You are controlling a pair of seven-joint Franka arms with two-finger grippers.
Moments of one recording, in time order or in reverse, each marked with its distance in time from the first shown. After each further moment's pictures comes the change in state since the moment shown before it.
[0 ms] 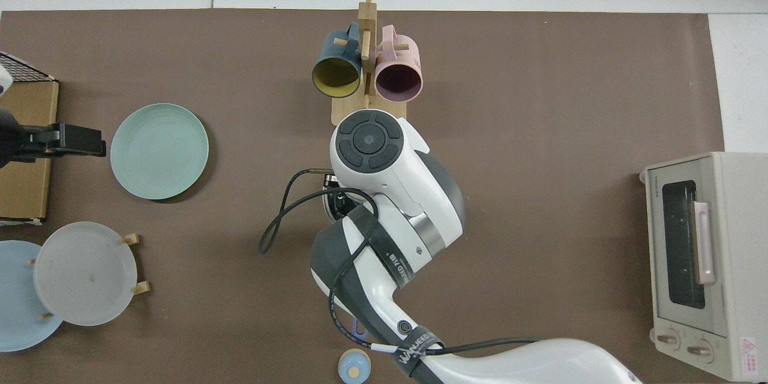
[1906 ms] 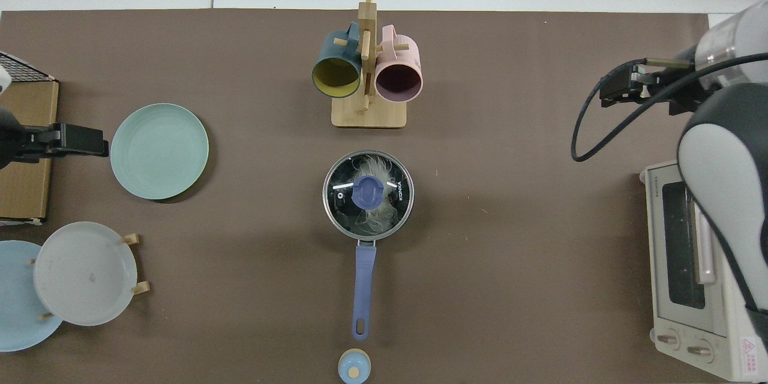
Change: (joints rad) left arm 0.002 0.000 0.000 0.000 -0.021 -0.005 0.000; right arm -0.525 -0.282 -0.032 0.100 -0.079 -0.283 -0.527
